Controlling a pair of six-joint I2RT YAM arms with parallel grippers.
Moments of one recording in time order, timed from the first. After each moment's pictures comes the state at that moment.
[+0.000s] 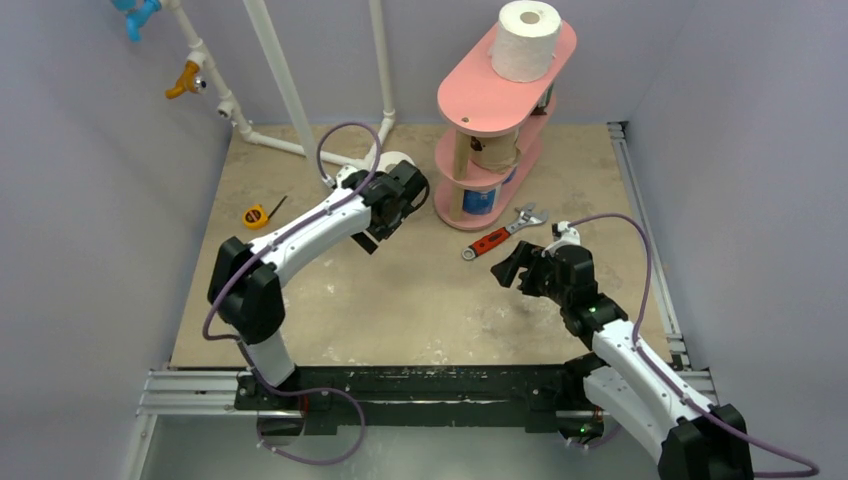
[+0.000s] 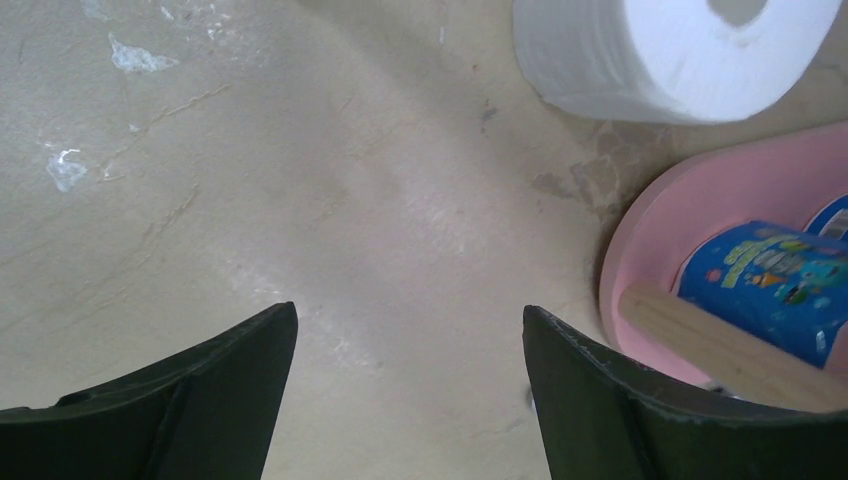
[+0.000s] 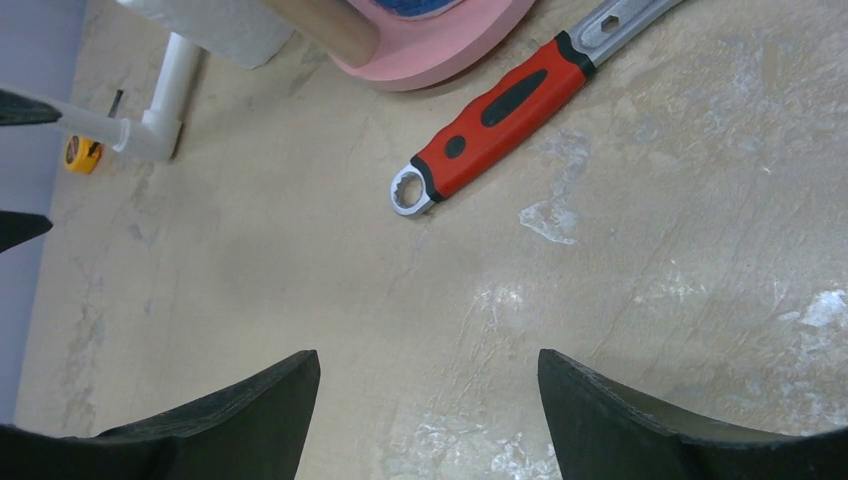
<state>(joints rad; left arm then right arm) -0.70 1.69 1.46 -1.03 -0.53 -1.50 0.34 0.79 0.36 -0.11 -0.11 0.62</state>
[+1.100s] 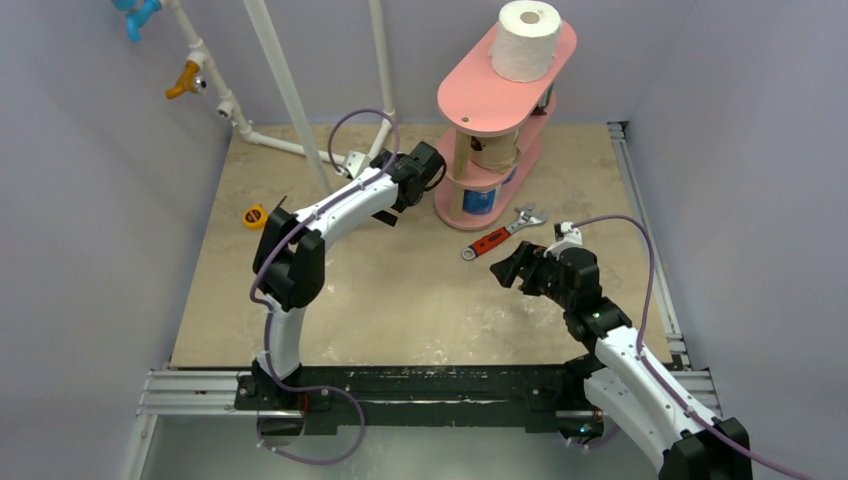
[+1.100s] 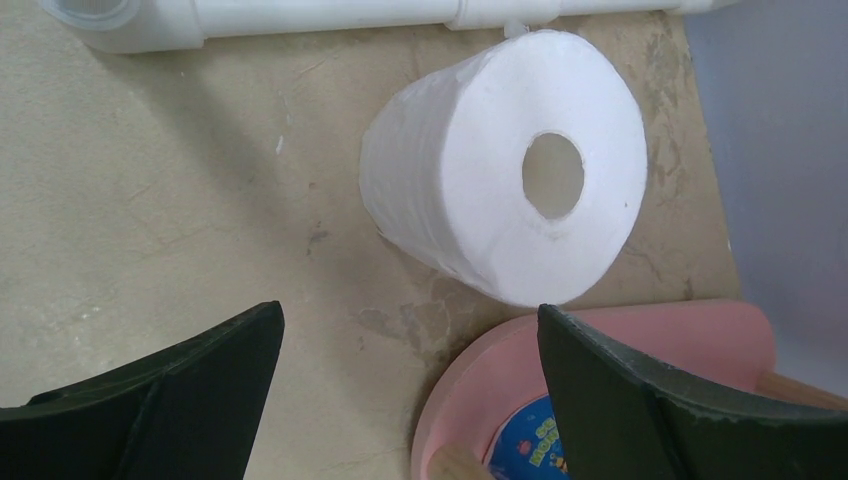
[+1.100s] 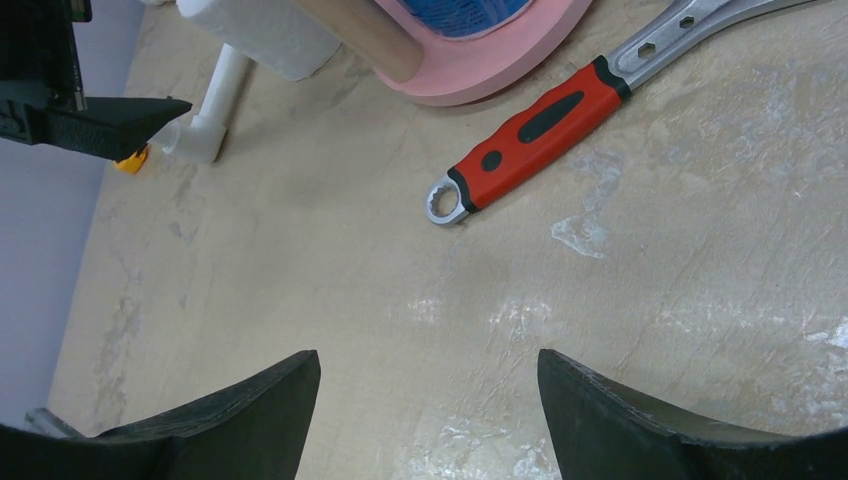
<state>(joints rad) -0.66 2.02 1.77 -0.98 -0.74 -1.80 0.34 0.72 0.35 -0.09 -0.15 0.62</state>
